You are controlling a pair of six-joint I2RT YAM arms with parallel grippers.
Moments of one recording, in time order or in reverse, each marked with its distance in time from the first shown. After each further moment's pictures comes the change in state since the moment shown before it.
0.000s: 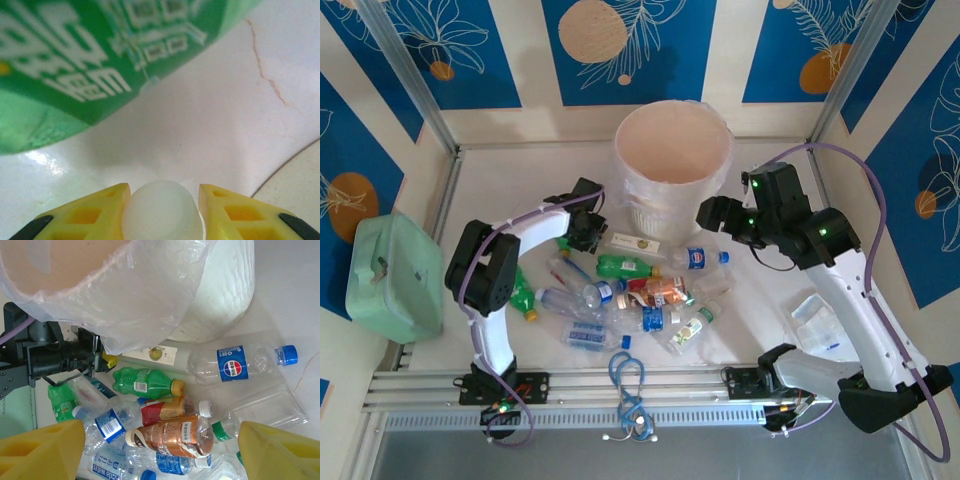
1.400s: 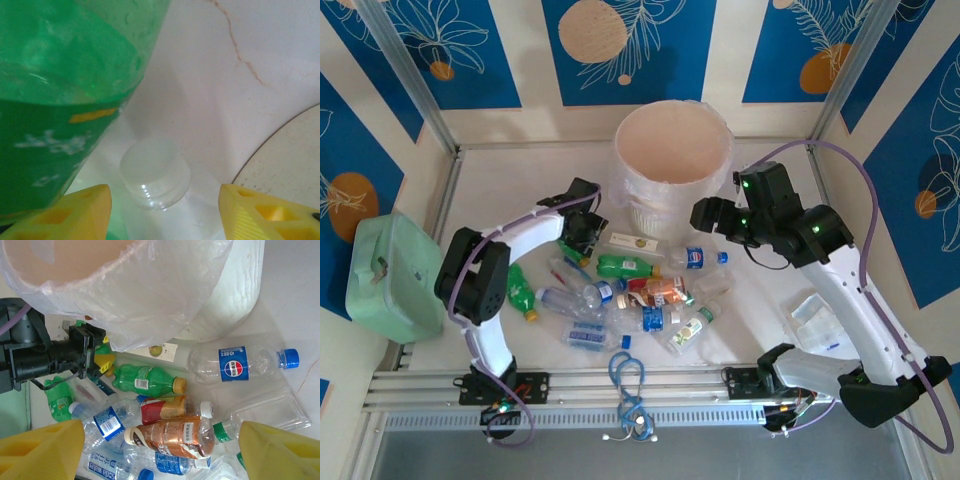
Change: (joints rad) left arm 0.000 -0.061 -0.044 0.022 0.011 0.024; right arm 0.058 0.027 0.015 0.000 0.035 0.000
